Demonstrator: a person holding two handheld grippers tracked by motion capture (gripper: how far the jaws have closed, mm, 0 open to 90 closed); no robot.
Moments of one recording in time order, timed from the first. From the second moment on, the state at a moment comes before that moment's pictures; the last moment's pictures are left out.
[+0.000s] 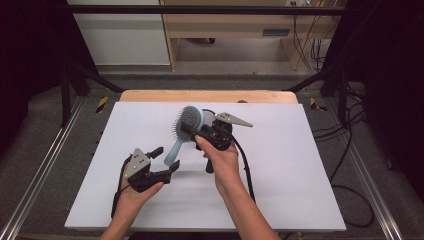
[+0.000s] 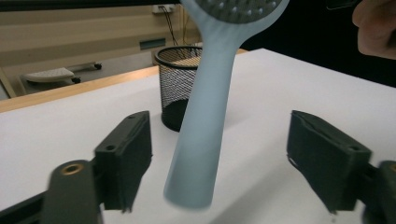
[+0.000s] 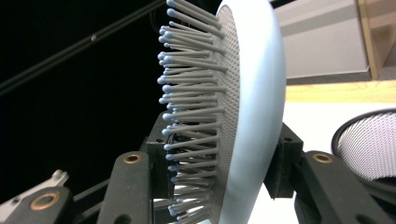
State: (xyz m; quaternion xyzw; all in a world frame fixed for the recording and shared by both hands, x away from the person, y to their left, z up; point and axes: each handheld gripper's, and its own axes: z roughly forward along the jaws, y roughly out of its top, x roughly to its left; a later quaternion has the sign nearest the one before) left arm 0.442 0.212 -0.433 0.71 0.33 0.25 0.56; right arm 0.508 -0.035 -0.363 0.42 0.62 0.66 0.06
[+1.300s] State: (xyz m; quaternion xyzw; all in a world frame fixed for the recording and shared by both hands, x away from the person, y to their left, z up) left arm 0.424 0.308 -0.437 0.62 0.42 0.30 0.60; right arm 0.543 -0.057 -0.311 0.44 0.59 0.67 0.11
